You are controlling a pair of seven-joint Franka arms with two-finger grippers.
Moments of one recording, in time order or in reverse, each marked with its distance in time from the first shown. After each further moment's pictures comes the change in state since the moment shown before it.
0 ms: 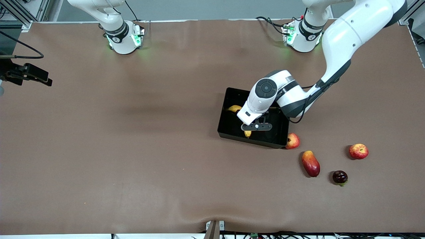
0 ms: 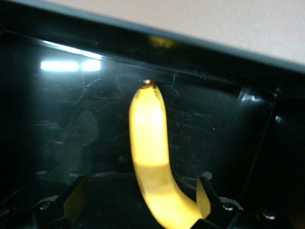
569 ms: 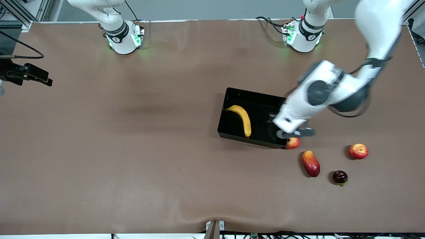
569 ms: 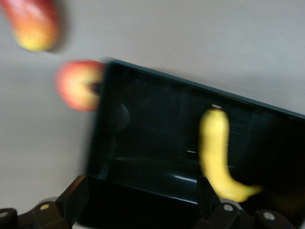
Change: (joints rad) left arm 0.117 -0.228 -0.030 0.094 -0.303 -0.244 0.216; right arm 0.000 0.000 0.000 -0.001 0.000 0.000 0.000
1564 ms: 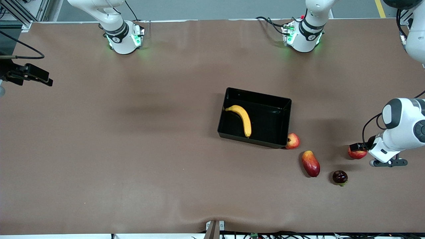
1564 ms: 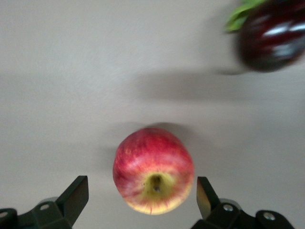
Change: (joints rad) left arm 0.310 0.122 0.383 0.124 0.117 0.192 0.677; right arm 0.000 0.000 0.000 -0.002 0.000 0.000 0.000
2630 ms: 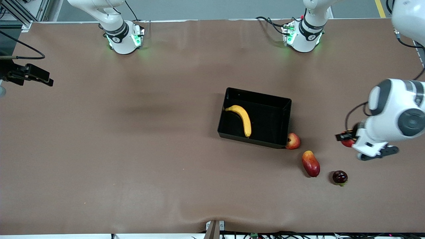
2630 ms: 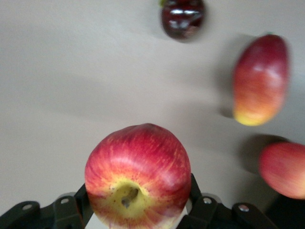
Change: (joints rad) left arm -0.194 -0.172 0.070 0.029 -0.175 -0.284 -0.227; right arm 0.000 0.000 0.000 -0.003 0.000 0.000 0.000
